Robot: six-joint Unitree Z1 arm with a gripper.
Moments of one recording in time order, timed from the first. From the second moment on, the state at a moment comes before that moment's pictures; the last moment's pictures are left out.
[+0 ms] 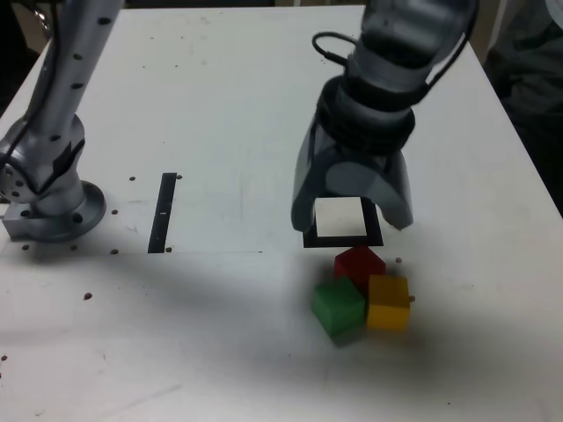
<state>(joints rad) -0.26 2.18 -1.85 1.54 0.00 -0.15</state>
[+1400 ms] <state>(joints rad) -0.25 2.32 -1.93 1.54 -0.08 -0.11</state>
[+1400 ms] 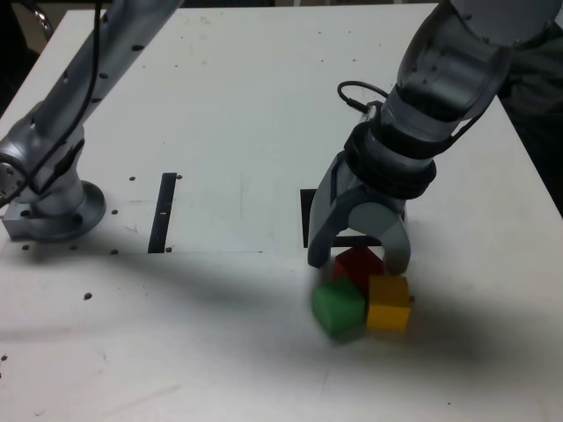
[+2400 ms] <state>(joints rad) -0.25 2.31 -1.93 1.54 -0.05 -0.12</state>
